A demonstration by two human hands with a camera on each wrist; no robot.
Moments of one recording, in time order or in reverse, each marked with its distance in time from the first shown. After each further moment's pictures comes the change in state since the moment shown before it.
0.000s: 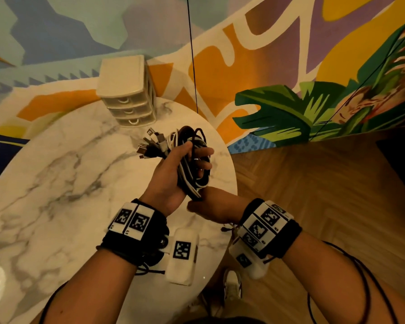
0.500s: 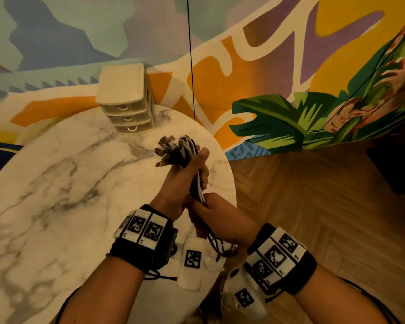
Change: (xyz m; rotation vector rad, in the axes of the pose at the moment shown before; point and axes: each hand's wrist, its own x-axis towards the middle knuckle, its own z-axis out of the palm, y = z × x) left_hand 0.007 -0.002 0.003 0.350 0.030 0.065; right_hand -0.016 -0.008 0.012 0.448 0.180 -0.135
